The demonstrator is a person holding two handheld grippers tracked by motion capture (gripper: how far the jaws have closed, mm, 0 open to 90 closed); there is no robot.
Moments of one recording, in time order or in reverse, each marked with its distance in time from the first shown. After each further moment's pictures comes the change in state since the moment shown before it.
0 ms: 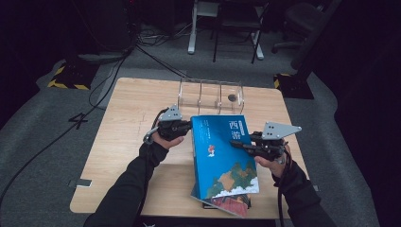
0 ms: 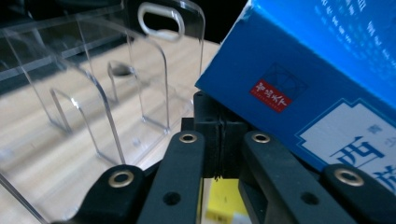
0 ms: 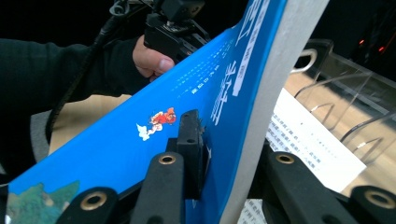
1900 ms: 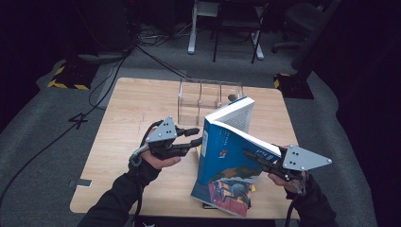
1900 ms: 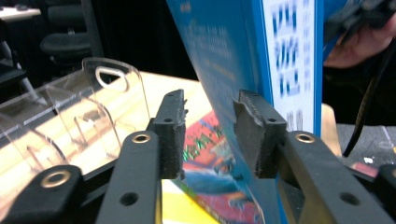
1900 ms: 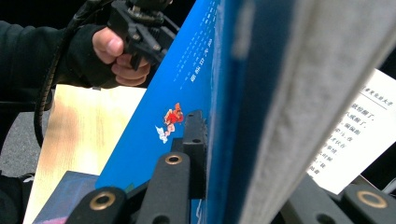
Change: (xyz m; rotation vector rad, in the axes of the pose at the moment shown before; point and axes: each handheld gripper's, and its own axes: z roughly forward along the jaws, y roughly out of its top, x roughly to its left) left arm -0.083 0.019 -0.060 -0.051 -0.053 0.126; right arm 0.053 0.004 -0.050 -0.160 -0.103 -0.262
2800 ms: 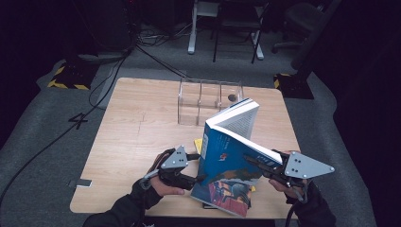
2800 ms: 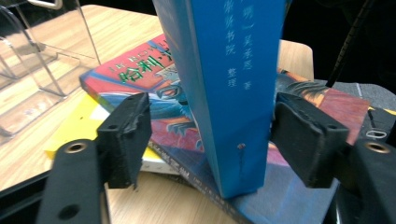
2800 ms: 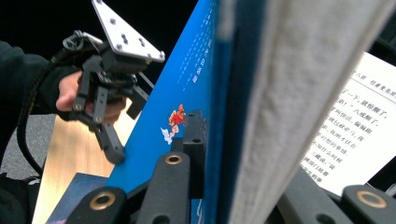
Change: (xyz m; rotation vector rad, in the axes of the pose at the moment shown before) left arm -0.041 -0.055 0.031 0.160 -0.076 -0.046; right arm 0.012 -0.002 -0.006 -0.027 -0.006 -0.007
